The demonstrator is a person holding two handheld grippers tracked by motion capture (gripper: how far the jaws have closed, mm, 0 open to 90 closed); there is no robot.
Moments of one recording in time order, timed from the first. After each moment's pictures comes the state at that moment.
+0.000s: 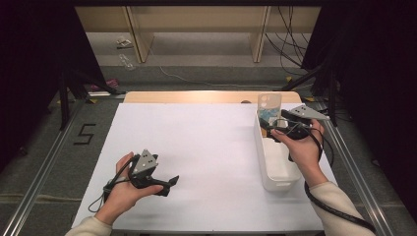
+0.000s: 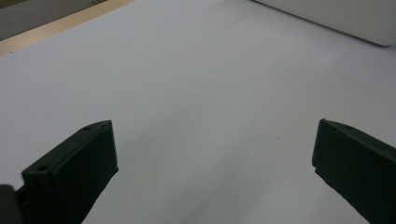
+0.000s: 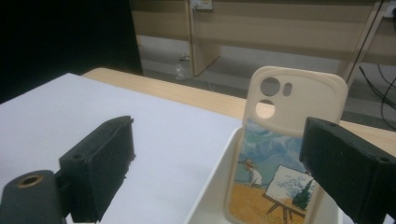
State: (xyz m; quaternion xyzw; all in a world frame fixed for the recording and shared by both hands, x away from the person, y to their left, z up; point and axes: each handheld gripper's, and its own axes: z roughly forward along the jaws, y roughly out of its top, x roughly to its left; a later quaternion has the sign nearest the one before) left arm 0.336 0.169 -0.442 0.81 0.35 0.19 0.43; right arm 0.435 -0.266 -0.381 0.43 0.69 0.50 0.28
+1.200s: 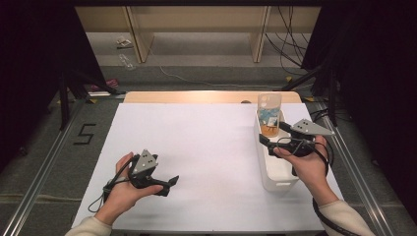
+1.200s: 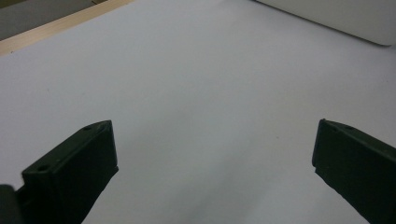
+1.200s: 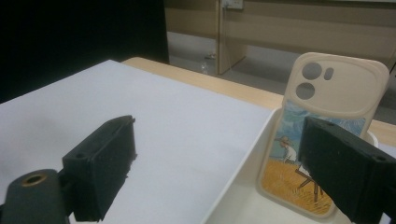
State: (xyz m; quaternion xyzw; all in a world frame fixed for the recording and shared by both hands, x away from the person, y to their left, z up) left arm 0.336 0.169 -0.443 0.81 0.35 0.19 0.43; right arm 0.392 -0.266 -0.385 0.39 0.72 0.52 0.25
